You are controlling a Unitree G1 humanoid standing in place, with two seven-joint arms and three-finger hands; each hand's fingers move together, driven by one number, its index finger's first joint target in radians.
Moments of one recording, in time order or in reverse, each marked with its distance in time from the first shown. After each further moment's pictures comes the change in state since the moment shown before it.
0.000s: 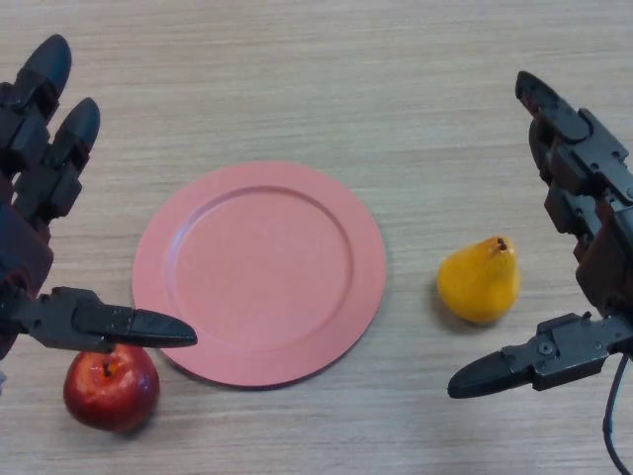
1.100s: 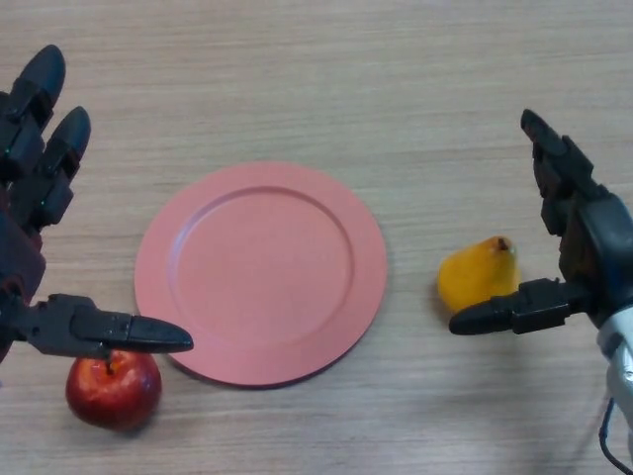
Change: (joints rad) left arm 0.022 -0.007 0.002 0.001 0.046 -0.019 -0.006; right arm -0.239 -0.012 -0.034 0.885 -0.055 -0.475 -0.076
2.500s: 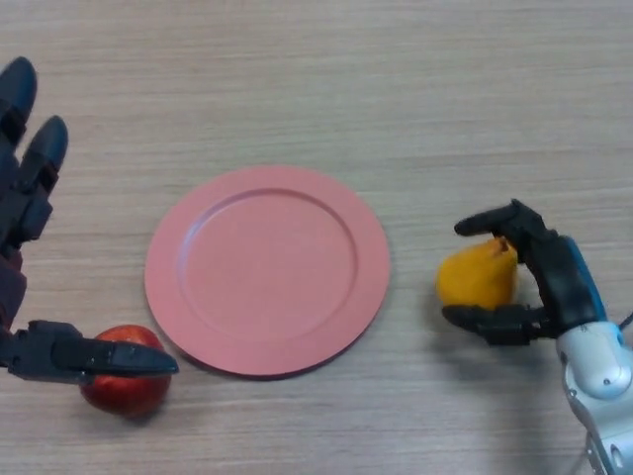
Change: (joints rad) left arm 0.076 -0.038 0.041 -0.011 -0.005 -0.101 -0.042; right arm -0.071 0.033 0.089 0.246 -0.203 -0.045 -0.159
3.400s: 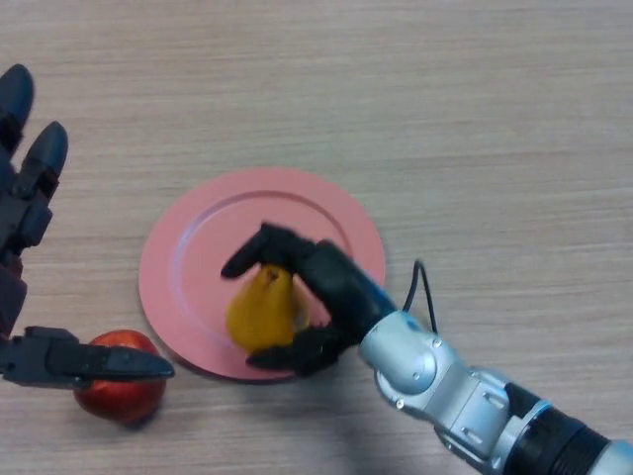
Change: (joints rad) left arm 0.017 -0.012 0.025 0.010 -0.044 -0.020 -0.006; right arm -0.329 0.003 0.832 0.164 0.338 0.043 -0.226
